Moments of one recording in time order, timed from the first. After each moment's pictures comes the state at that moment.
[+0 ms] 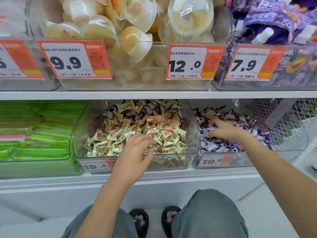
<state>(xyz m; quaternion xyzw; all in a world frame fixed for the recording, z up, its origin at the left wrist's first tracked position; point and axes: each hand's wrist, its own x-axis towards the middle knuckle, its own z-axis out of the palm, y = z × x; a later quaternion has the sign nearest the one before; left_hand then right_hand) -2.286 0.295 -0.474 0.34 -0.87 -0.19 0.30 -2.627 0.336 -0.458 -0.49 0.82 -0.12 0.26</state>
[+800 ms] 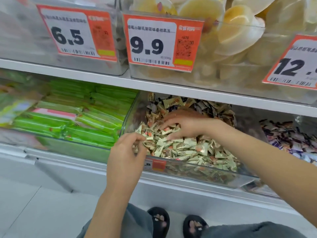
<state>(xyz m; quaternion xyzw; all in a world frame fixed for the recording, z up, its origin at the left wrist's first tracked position) -2.192 0.272 -0.472 0.56 -0.67 -0.21 0.44 -2.418 0.179 -0.448 -0.82 0.53 0.05 0.21</state>
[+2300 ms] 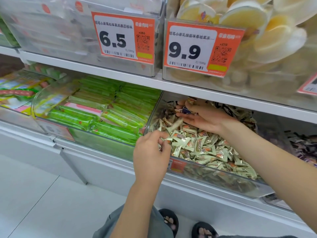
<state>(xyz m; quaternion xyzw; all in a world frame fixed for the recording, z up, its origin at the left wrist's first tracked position) -2.201 0.270 -0.471 0.59 -0.65 -0.17 0.44 -2.382 0.173 -0.424 -0.36 0.46 -0.44 0.68</state>
